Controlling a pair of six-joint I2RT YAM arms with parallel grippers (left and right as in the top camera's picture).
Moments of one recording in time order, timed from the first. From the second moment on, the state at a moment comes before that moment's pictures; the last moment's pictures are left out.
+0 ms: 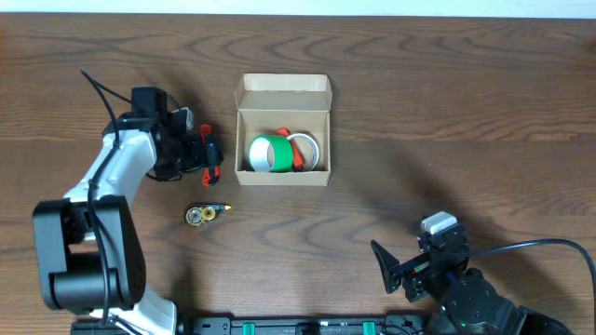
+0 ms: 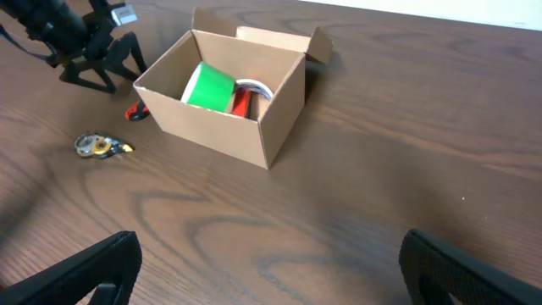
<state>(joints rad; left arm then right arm) 0.05 1.78 1.11 -0.63 0.34 -0.08 1.03 0.30 0.65 -0.89 0.47 0.39</state>
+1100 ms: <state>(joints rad) -0.06 1.98 1.28 -0.76 0.18 -0.09 1.03 0.30 0.65 -0.89 0.47 0.39</state>
